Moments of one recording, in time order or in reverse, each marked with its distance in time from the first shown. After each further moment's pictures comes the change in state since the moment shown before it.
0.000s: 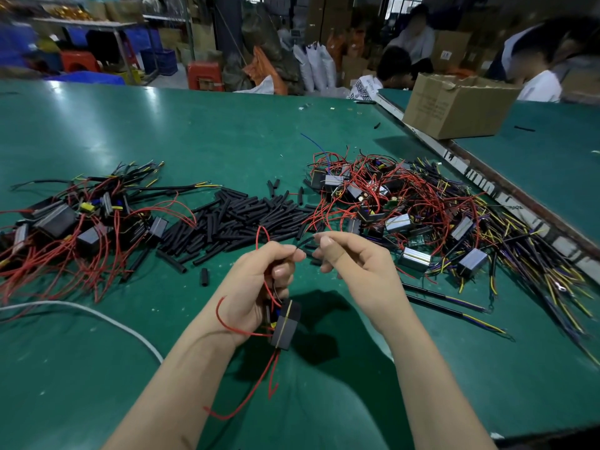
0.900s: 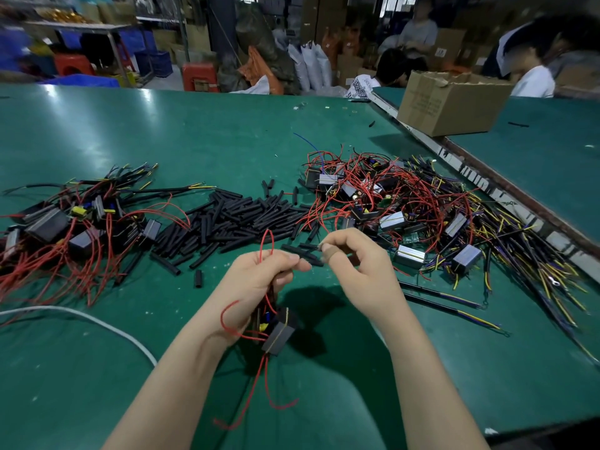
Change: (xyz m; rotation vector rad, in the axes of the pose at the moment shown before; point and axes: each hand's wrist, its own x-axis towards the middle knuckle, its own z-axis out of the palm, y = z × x) left_hand 0.000 -0.003 0.001 0.279 -0.010 0.126; right_hand 0.005 0.014 -0.010 -0.251 0.057 -0.133
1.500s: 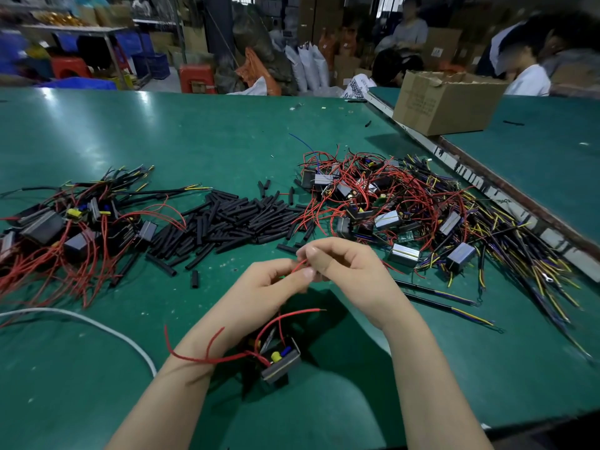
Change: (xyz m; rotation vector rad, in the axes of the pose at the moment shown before) left_hand -0.007 -0.003 0.008 0.417 -0.139 0.179; right_hand -0.001 -0.013 -0.007 0.350 -0.286 0.165
